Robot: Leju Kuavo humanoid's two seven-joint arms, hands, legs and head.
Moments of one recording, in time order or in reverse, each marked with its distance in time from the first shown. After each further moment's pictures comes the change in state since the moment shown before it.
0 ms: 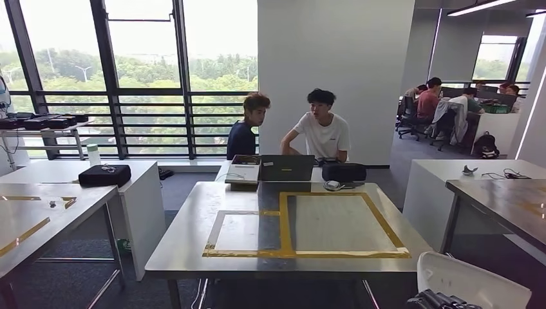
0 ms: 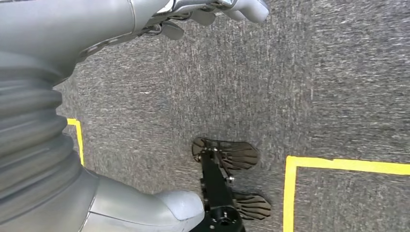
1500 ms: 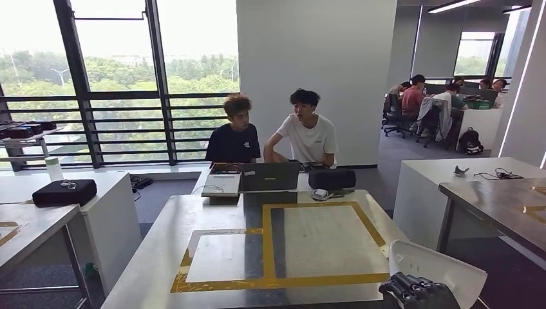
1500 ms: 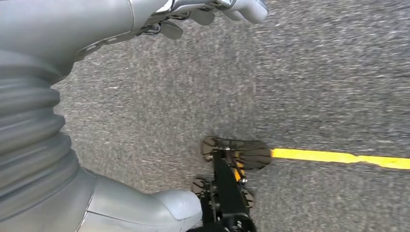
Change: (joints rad) left arm 0.019 0.011 0.013 0.001 0.019 -0.011 -0.018; right arm -0.095 0.014 0.052 0.071 -0.051 0.014 -0.020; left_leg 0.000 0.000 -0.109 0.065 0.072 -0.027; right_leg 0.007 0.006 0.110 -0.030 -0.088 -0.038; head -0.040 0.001
